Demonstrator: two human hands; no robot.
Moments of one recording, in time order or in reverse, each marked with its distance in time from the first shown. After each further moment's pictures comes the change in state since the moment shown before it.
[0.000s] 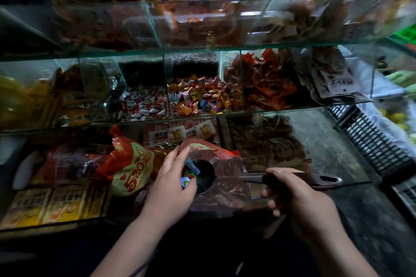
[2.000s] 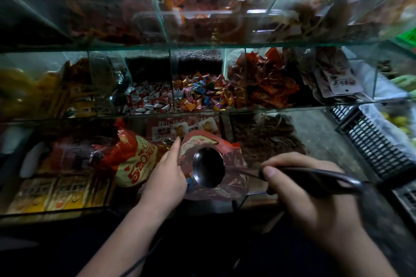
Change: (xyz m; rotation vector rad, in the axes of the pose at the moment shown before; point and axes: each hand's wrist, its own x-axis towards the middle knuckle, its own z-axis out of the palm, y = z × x) left_hand 0.003 -0.002 -0.003 0.090 0.133 -0.141; right_hand -0.039 -0.045 0.011 -0.681 -0.126 -0.811
